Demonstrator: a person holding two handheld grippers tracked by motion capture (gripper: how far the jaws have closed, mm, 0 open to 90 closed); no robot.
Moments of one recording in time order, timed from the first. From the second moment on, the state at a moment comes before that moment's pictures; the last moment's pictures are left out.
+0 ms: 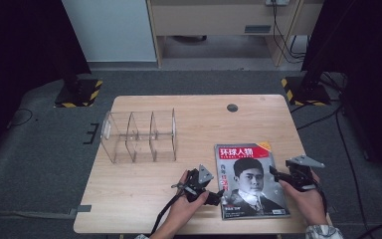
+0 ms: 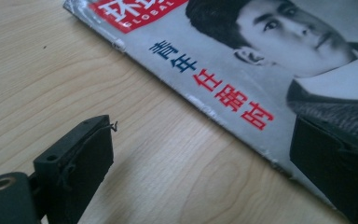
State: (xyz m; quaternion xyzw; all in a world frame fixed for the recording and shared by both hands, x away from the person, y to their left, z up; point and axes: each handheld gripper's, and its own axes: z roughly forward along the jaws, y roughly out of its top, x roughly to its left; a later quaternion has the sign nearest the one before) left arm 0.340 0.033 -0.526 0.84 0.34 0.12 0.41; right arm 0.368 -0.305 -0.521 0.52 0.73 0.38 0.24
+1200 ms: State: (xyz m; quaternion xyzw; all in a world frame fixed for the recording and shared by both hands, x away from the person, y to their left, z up) left arm 0.316 -0.019 -0.534 0.88 0.25 0.11 0.39; right arm 0.370 -0.287 -0.535 0.49 0.77 0.37 0.16
